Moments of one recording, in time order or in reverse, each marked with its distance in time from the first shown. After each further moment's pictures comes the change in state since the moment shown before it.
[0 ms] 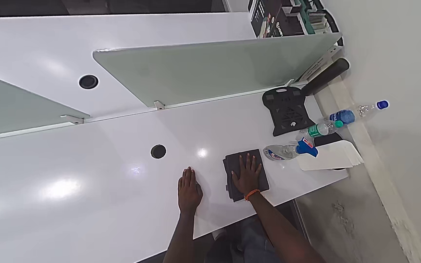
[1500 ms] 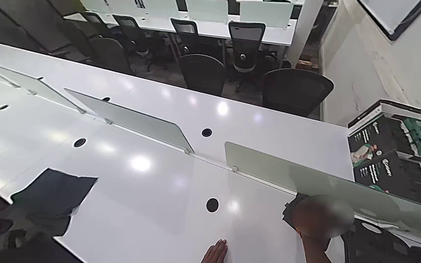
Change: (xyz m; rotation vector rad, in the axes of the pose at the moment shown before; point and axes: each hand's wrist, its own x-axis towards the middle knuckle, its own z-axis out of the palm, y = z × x) left_hand 0.013 0.015 -0.027 -0.097 -0.082 -0.119; right_hand 0.351 -0.030 -0.047 0.078 0.173 0.305
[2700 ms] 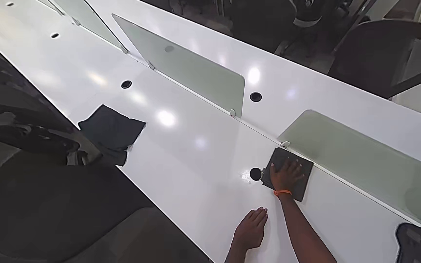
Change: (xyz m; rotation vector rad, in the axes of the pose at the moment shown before) left_hand -0.006 -0.012 0.015 -0.123 0.077 0.054; right_hand -0.225 -0.212 0.026 0.061 -0.086 -0.657
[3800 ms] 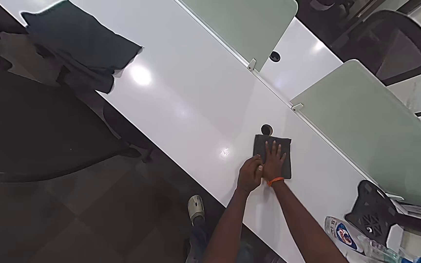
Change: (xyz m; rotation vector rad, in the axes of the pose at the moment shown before) left_hand -0.030 -0.007 -0.018 -0.619 0.764 -0.181; right_hand -0.171 0.011 -0.010 -0.165 -0.164 -0.506
